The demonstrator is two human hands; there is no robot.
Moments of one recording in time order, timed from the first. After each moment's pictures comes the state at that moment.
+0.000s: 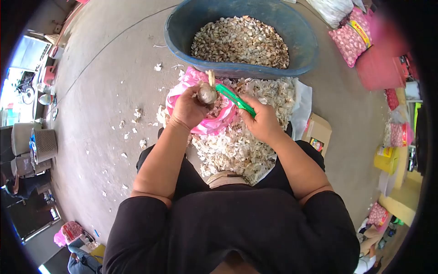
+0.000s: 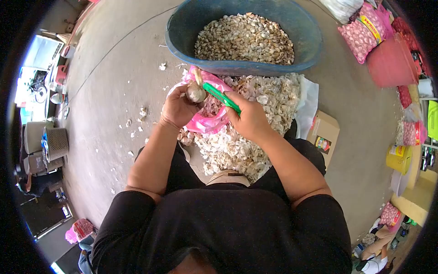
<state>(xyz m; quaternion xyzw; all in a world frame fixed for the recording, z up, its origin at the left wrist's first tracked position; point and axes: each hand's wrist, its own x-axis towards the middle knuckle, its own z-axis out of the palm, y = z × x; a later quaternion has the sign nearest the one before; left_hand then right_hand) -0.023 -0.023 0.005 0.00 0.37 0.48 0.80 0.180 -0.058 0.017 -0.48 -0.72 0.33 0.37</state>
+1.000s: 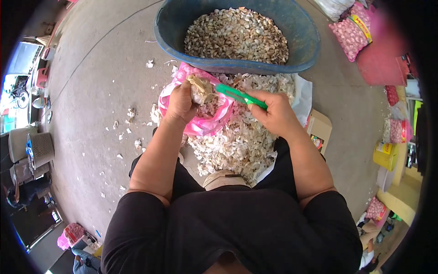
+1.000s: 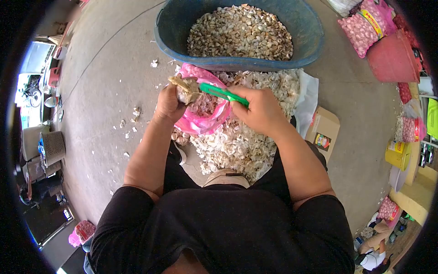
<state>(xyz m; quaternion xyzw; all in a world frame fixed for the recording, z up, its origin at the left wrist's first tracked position) -0.019 0.004 -0.017 0.14 0.46 0.50 0.72 0.203 -0.023 0.043 -0.51 -0.72 0.39 0.27</state>
